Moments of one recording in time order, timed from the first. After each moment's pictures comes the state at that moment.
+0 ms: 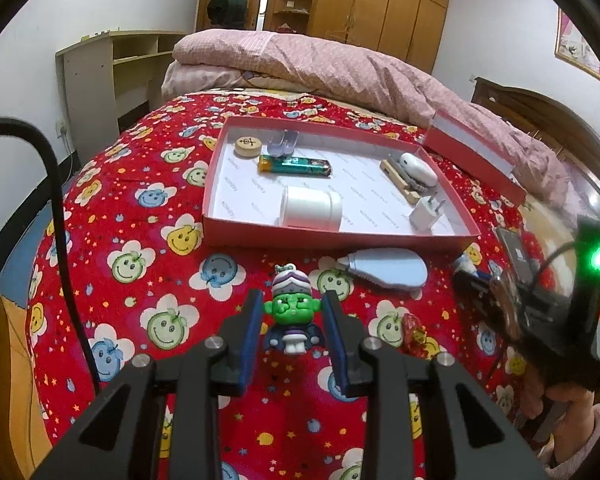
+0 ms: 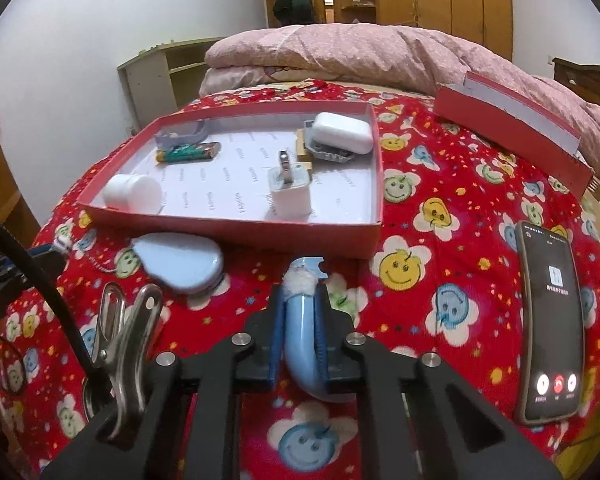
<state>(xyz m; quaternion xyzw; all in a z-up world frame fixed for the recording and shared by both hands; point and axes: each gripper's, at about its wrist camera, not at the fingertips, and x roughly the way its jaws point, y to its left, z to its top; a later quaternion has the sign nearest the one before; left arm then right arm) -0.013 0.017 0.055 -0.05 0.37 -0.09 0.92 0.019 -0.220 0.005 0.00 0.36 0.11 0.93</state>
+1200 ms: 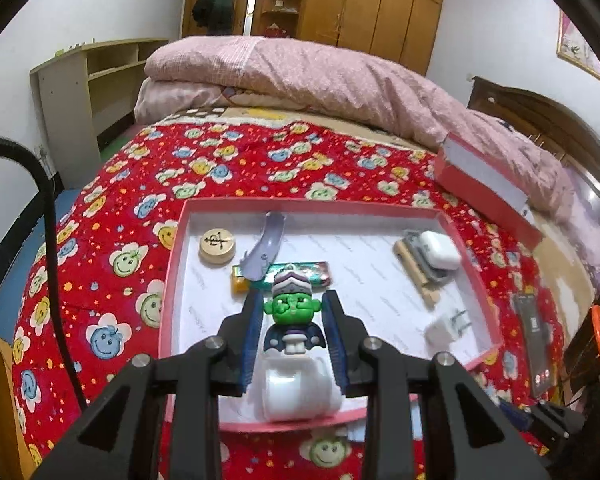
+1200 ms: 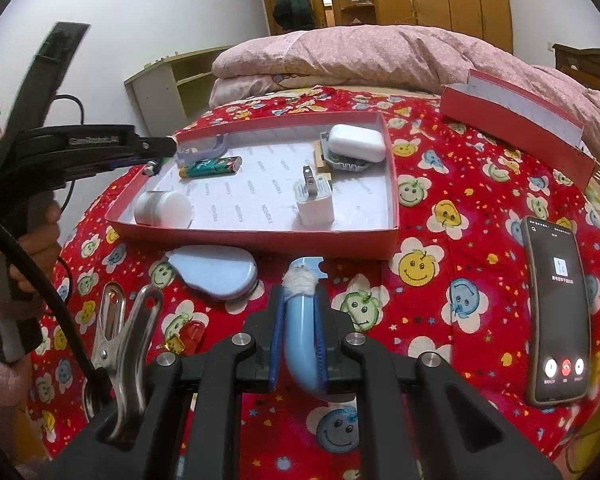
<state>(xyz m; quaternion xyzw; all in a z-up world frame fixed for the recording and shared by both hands) 0.122 0.000 0.086 -0.04 0.38 -0.09 0.92 0.009 -0.216 0.019 0.03 0.36 0.12 0.93</state>
